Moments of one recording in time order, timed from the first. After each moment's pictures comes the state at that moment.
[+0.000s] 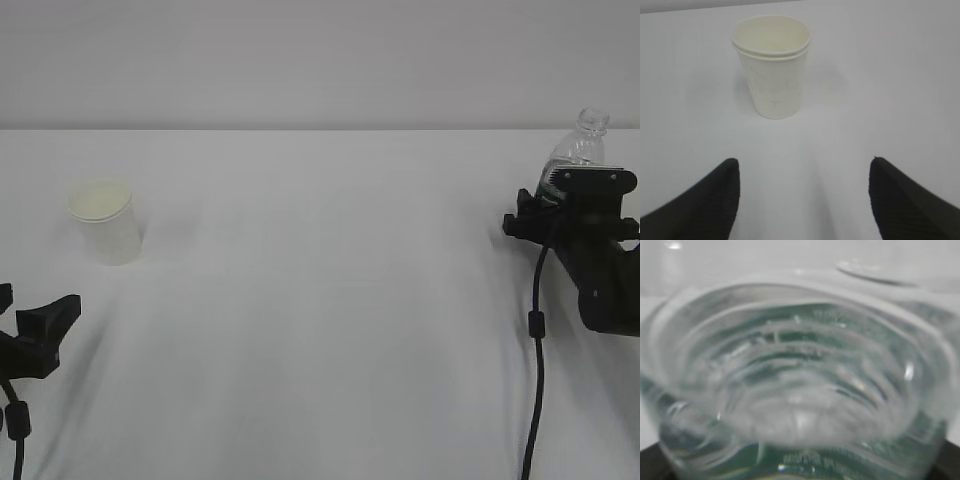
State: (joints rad) left arm -0.16 1.74 -0.15 0.03 -1.15 -0.03; right arm 0.01 2.35 -1.00 0.20 -1.07 -0.12
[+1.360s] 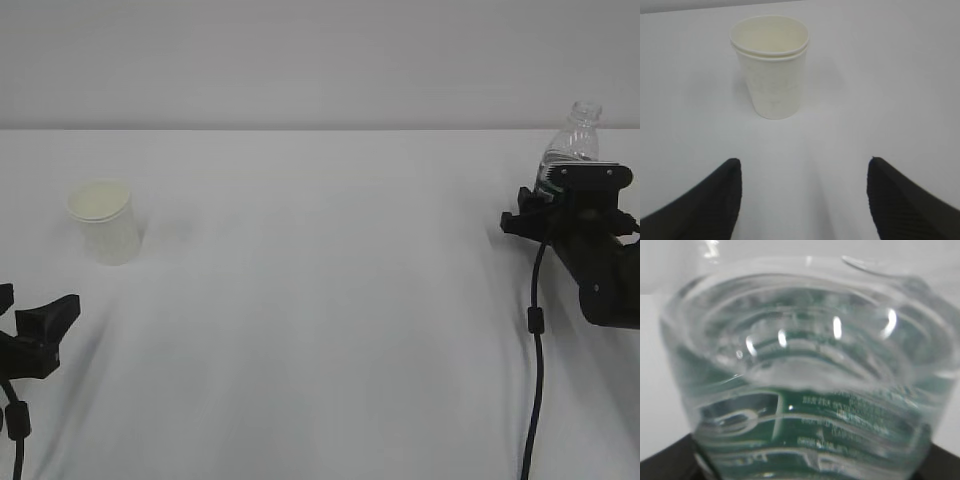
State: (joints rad) left arm -0.16 1.74 -0.15 0.03 -1.15 -0.03; right arm 0.01 2.35 -1.02 0.16 -1.02 -0.12
